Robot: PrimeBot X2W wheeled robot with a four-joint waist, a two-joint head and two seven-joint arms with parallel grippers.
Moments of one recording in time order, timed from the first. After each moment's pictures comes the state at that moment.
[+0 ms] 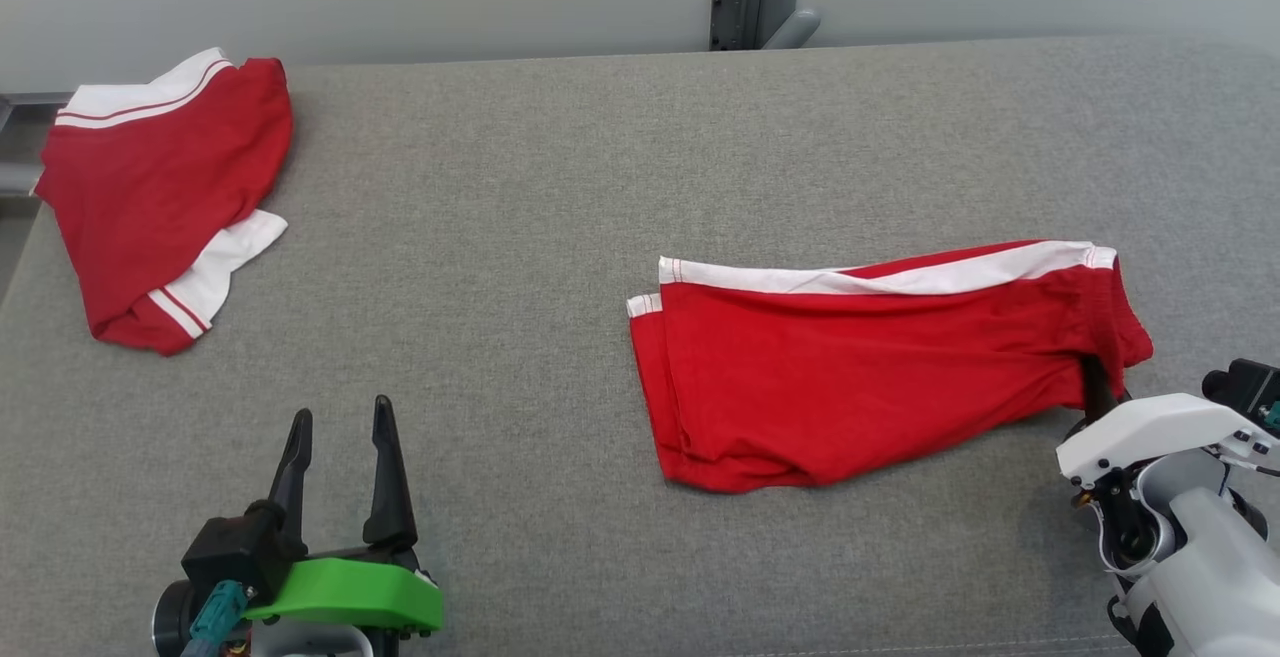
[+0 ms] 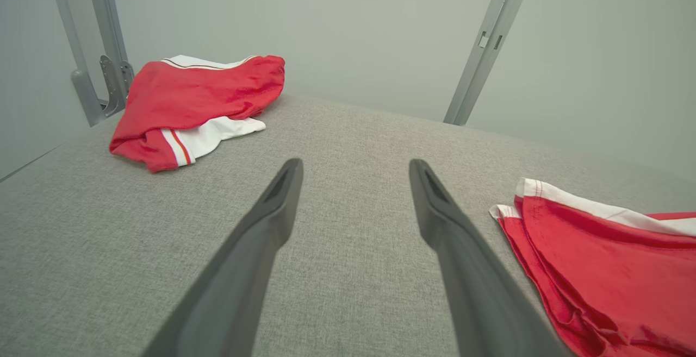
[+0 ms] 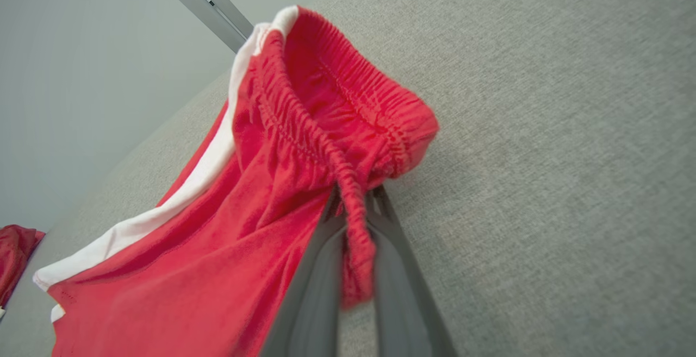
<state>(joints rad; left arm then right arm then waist) -0.03 0.05 -0.11 0.18 -0.32 0.02 -0.26 -0.47 -0.26 0.15 0.92 0.91 0.13 -0.21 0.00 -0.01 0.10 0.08</state>
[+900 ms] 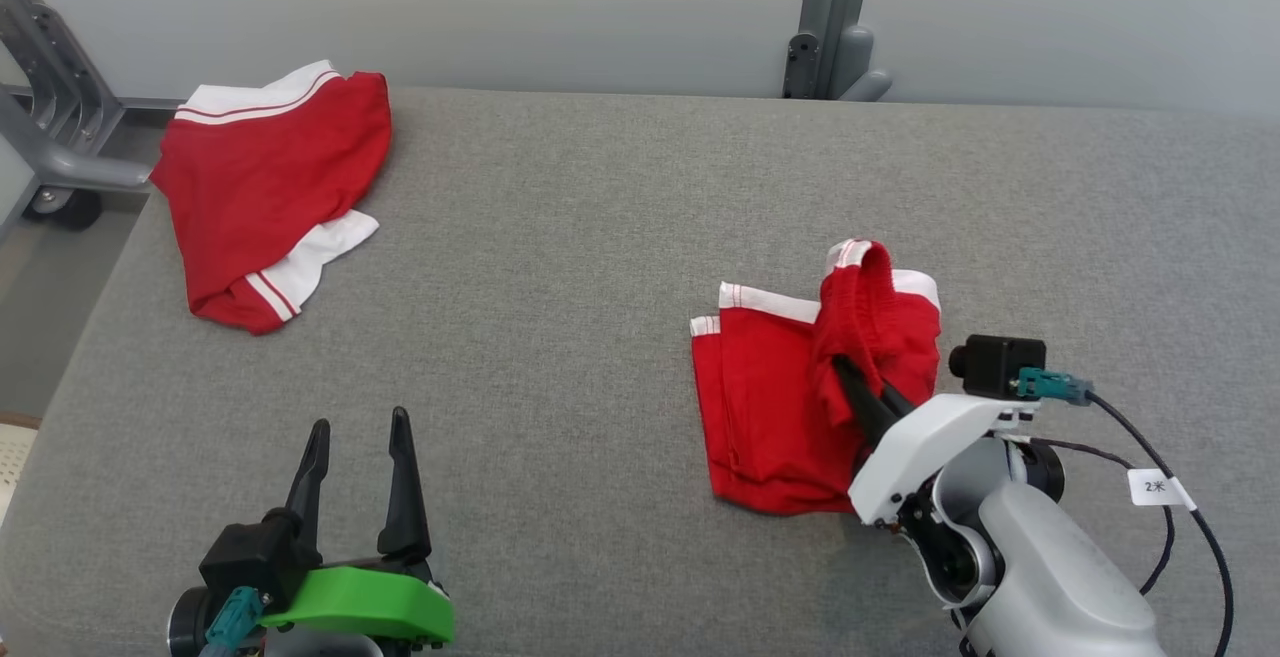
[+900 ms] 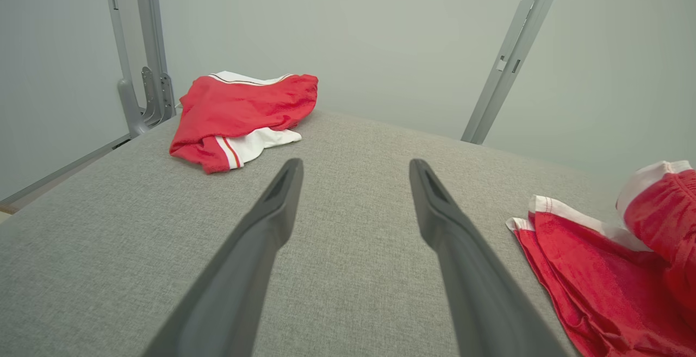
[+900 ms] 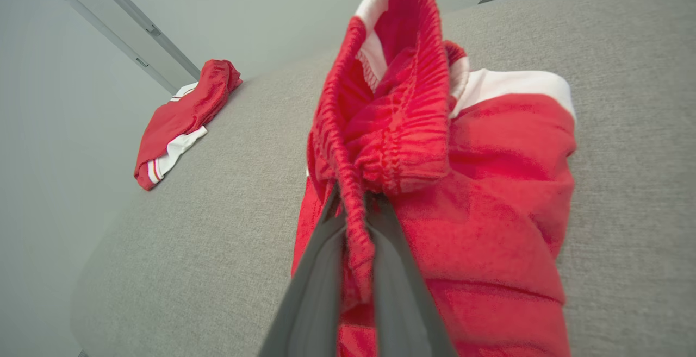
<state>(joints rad) -0.02 0.05 -0.13 0.19 -0.32 0.01 -0.26 -0.39 -0.10 0.31 0.57 0.66 0.13 -0.03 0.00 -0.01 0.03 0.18</state>
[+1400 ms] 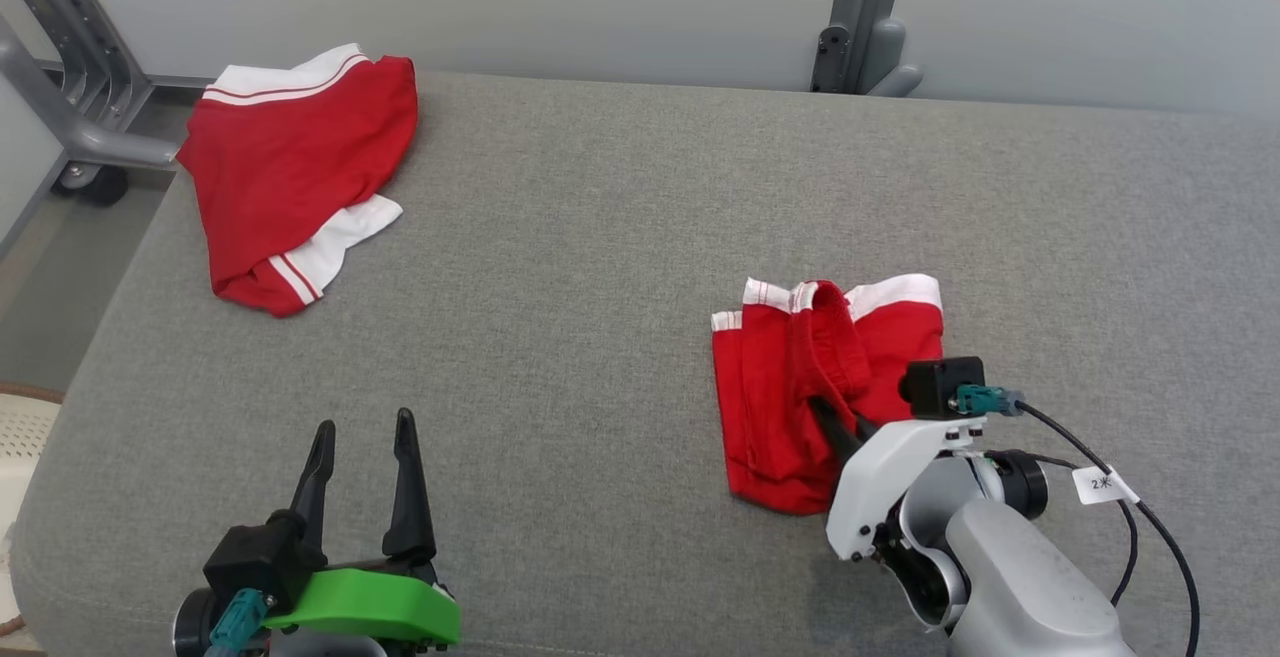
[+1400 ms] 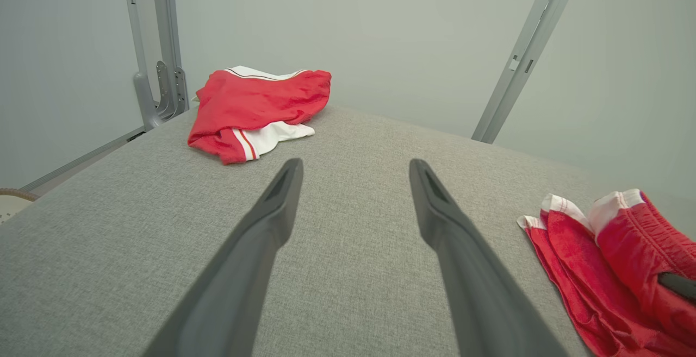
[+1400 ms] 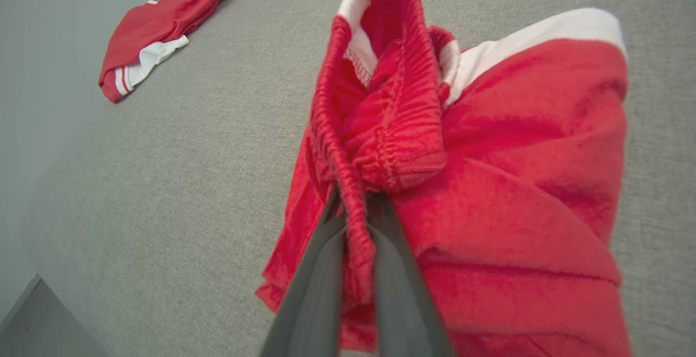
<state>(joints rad) -0.01 0.05 -0.14 0.18 -0.33 0.02 -0.26 -0.39 -0.06 0.33 0.67 0.50 0.13 0.02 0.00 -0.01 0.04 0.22</state>
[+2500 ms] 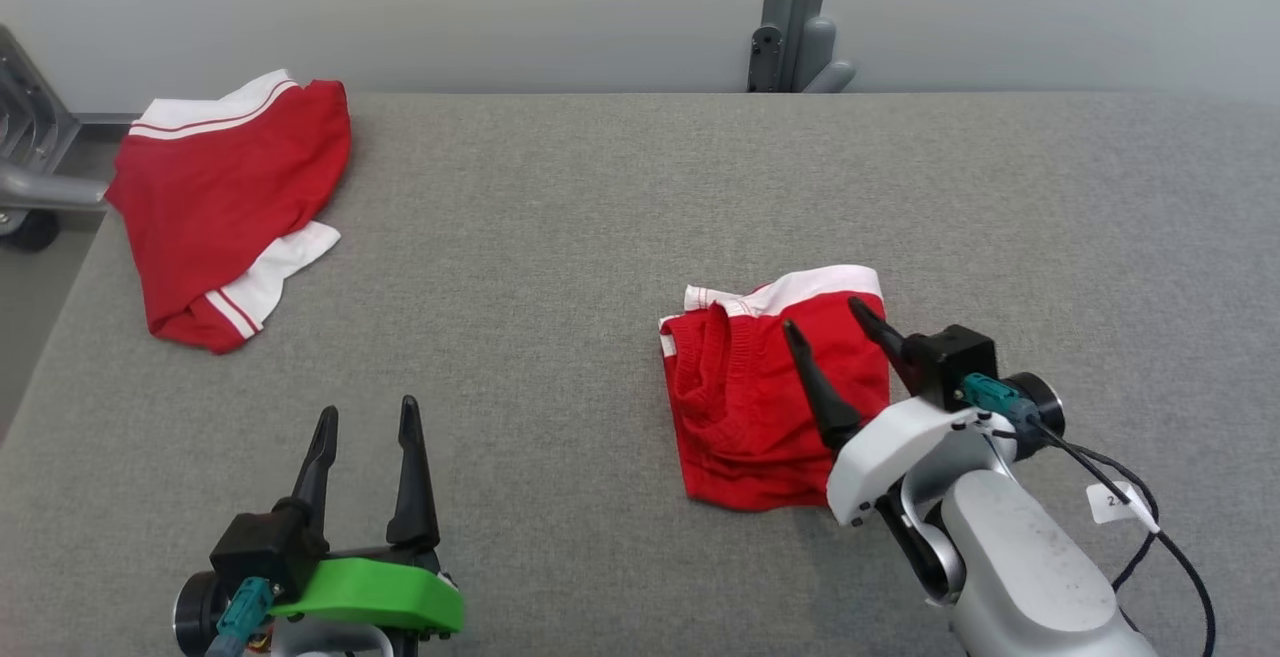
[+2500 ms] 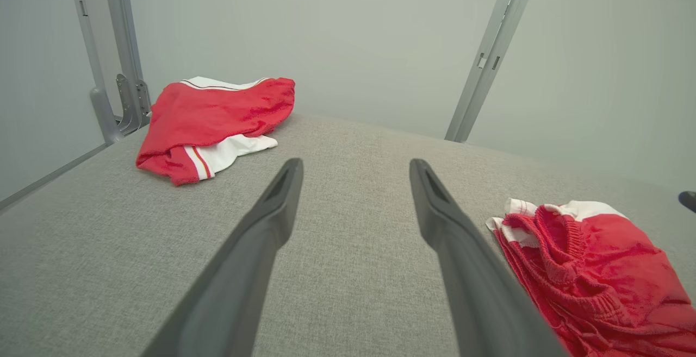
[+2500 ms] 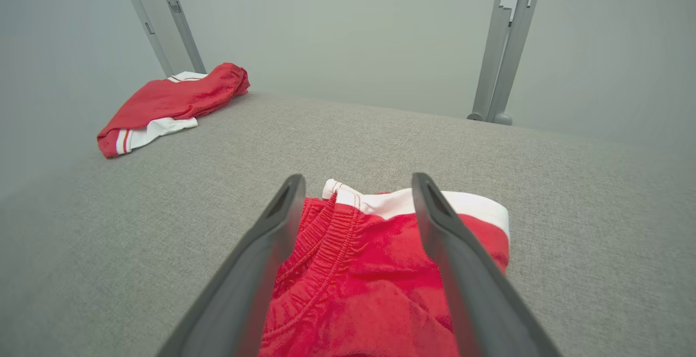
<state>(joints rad) -0.03 0.05 -0.15 0.18 -0.31 0.02 -0.26 -0.40 -0.05 0.31 0.56 0.21 0.13 -0.20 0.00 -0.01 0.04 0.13</state>
